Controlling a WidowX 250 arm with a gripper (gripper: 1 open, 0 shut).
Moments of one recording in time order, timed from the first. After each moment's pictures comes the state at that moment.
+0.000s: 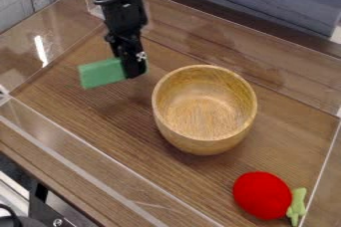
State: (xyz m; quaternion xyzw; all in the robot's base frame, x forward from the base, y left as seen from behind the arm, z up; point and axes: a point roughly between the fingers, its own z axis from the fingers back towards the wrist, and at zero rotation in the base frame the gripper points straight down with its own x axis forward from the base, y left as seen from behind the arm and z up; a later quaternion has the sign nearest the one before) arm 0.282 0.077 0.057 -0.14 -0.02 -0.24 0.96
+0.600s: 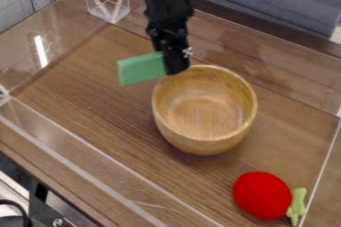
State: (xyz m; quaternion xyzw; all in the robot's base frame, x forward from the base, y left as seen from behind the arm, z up) arm 0.287 0.014 0.084 -0.14 -0.03 -0.26 0.95
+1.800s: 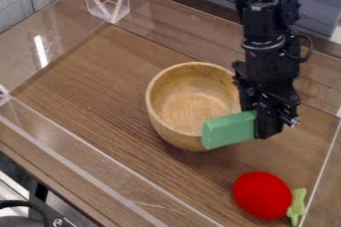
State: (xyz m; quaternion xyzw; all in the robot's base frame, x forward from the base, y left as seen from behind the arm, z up) arm 0.278 -0.086 0.062 -0.13 -0.01 -0.24 0.96
